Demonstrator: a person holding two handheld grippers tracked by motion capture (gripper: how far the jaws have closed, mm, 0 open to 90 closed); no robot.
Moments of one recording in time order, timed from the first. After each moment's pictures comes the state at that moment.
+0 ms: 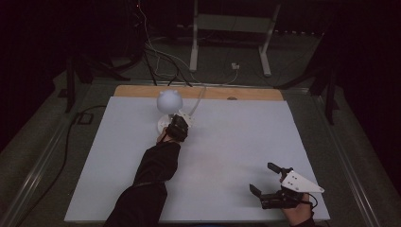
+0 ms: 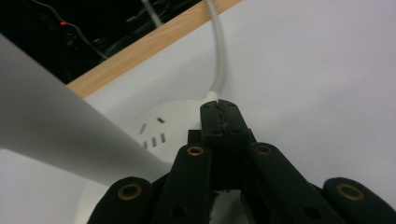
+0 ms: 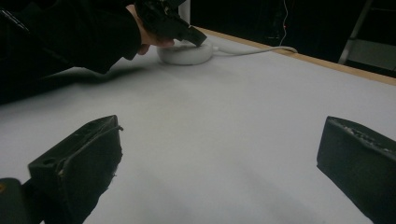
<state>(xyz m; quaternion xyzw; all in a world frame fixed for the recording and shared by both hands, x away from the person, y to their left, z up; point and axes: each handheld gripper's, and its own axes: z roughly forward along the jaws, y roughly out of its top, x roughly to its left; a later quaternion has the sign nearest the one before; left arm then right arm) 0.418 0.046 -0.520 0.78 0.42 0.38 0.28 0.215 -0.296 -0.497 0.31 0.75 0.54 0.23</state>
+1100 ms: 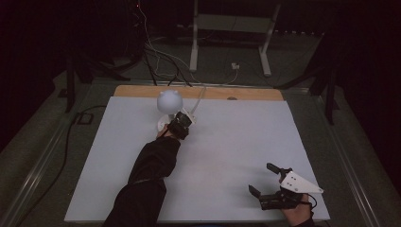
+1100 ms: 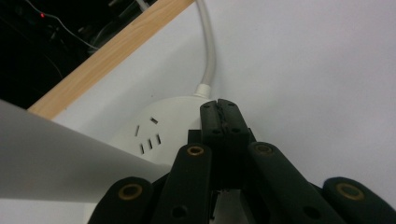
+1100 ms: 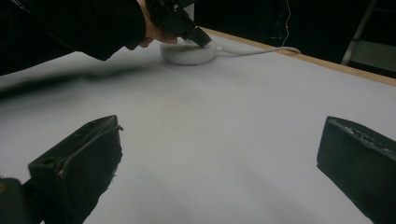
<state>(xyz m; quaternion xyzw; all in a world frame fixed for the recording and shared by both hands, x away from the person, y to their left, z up) 0.427 0.039 -0.511 0.82 0.38 0.35 0.23 0.213 -0.294 -0.497 0.30 0.75 0.54 0.23</state>
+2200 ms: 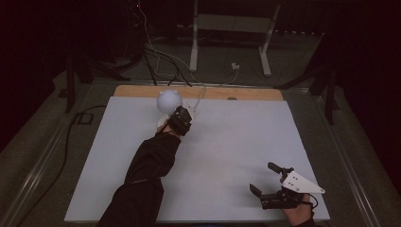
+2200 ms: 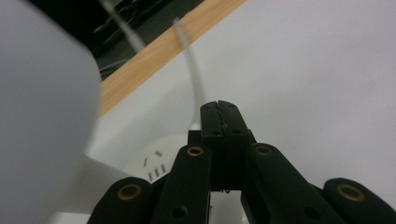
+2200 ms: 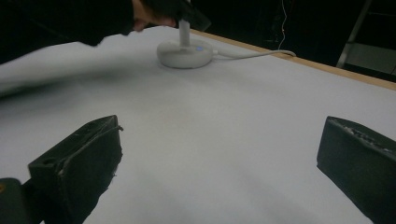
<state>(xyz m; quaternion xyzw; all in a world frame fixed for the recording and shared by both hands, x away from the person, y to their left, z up) 0.410 0.041 -0.461 0.83 0.34 0.33 0.30 0.213 -0.296 -0.495 0.30 0.75 0.54 0.24</state>
